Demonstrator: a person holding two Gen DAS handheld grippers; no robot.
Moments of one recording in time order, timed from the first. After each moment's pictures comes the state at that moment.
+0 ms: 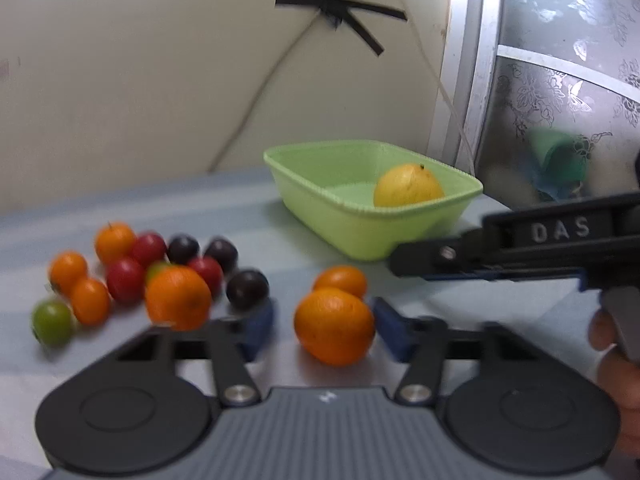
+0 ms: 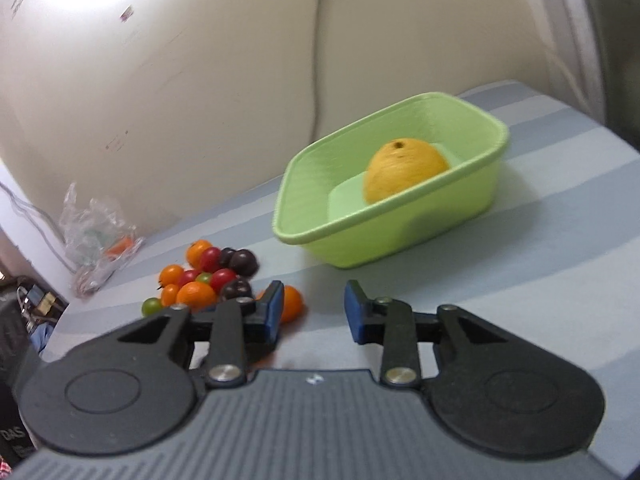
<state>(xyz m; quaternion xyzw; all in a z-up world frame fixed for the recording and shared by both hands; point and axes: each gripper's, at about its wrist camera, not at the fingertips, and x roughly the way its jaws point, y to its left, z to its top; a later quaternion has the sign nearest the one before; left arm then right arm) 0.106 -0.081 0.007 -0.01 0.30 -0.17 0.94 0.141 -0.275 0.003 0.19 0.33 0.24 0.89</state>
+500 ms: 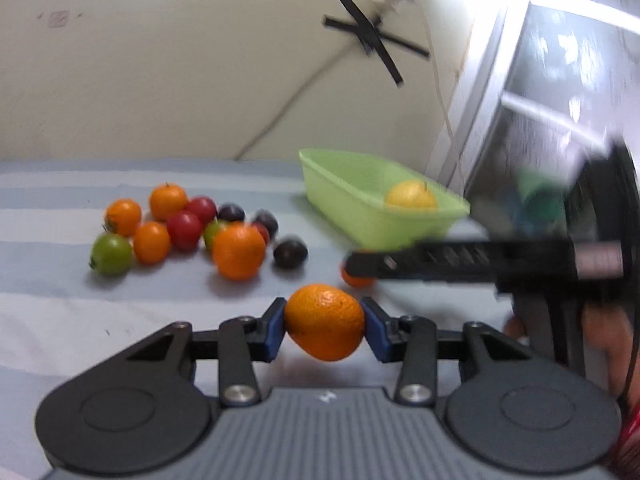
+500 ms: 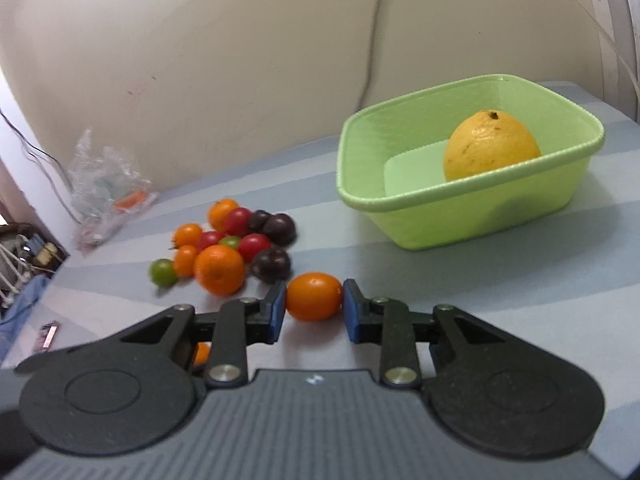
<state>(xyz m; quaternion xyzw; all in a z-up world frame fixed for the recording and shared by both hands) 0.061 -0.017 0.022 -0.10 0.28 -0.17 0.94 0.142 -0.235 0.000 0.14 0.34 0.28 0.89</state>
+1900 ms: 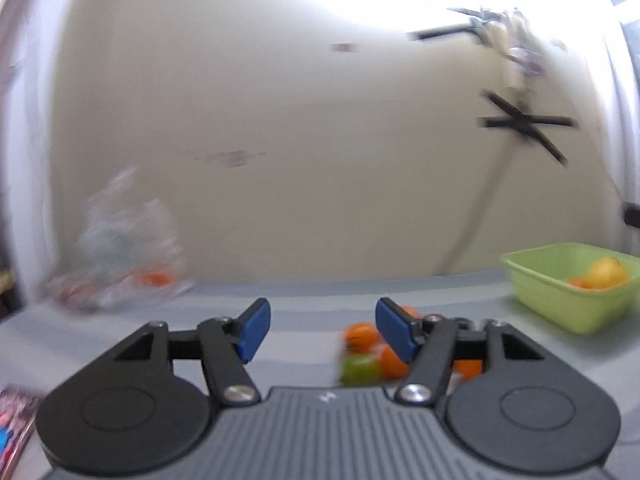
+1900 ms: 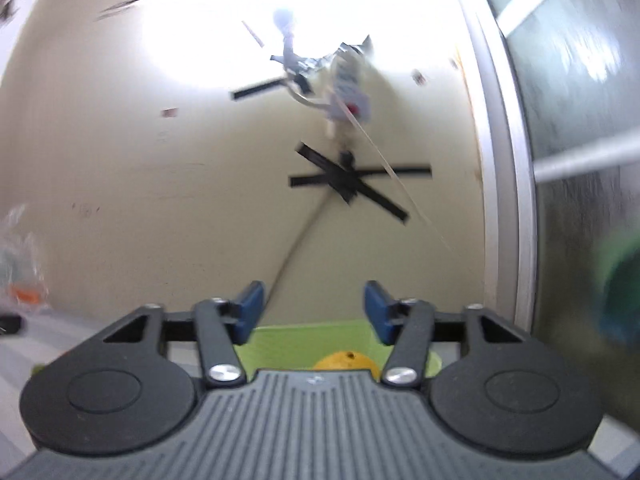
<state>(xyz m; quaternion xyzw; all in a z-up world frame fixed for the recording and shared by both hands) 0.019 0.011 0.027 0.01 0.11 0.13 0.98 0.090 -0.241 0.014 0.00 -0.03 0.10 1.00</state>
